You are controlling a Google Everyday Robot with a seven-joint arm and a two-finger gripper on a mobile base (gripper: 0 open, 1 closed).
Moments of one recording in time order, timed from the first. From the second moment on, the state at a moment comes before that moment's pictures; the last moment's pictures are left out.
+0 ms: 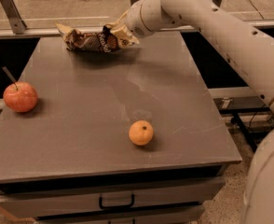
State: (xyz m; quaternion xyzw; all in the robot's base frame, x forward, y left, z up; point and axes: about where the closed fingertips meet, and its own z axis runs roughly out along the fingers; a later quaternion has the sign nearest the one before) arm 0.757 0.054 0.940 -0.58 0.63 0.07 0.51
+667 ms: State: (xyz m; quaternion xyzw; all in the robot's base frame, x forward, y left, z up) arm 0.687 0.106 0.944 -0.63 0.57 0.11 0.51
